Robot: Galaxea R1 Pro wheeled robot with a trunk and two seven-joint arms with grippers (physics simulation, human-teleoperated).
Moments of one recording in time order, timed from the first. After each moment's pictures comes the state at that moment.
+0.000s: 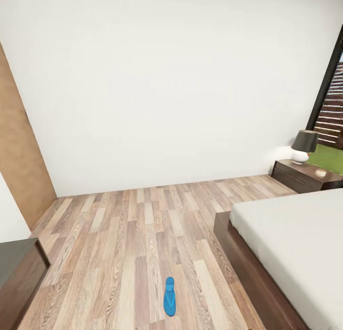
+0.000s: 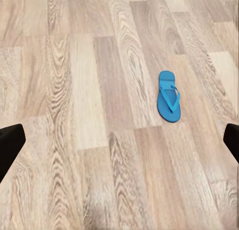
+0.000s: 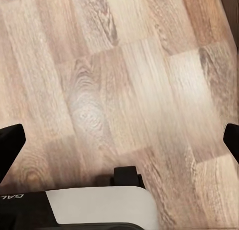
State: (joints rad) left arm 0.00 -0.04 0.00 -0.74 0.05 -0.19 0.00; right arm 0.00 -0.01 -0.10 -0.49 -0.01 -0.02 0.01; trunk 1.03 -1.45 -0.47
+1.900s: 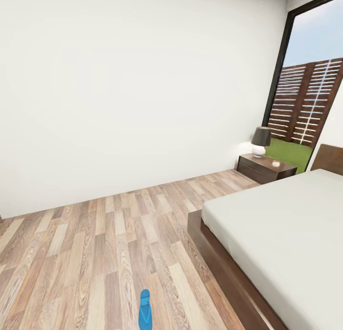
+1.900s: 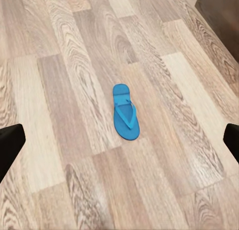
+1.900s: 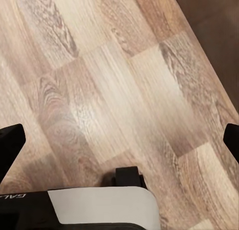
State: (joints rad) left arm 0.00 -0.04 0.00 -0.74 0.05 -0.19 0.00; right arm 0.00 0.00 -0.09 -0.49 -0.01 -0.02 0.01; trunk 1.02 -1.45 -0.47
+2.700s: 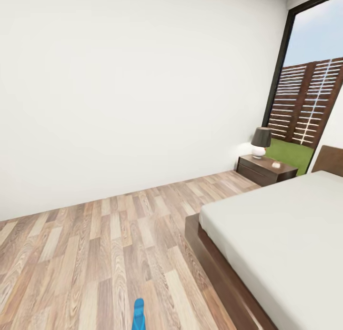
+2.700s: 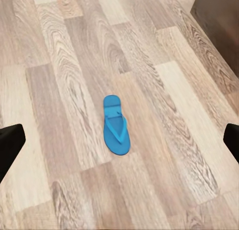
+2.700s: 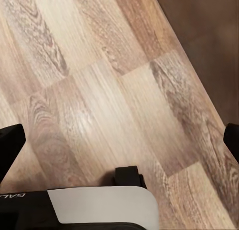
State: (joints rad) left arm 0.00 -0.04 0.00 -0.74 0.05 -0.19 0.00; right arm 0.00 0.00 -0.09 -0.49 0.00 -0.02 0.01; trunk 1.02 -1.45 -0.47
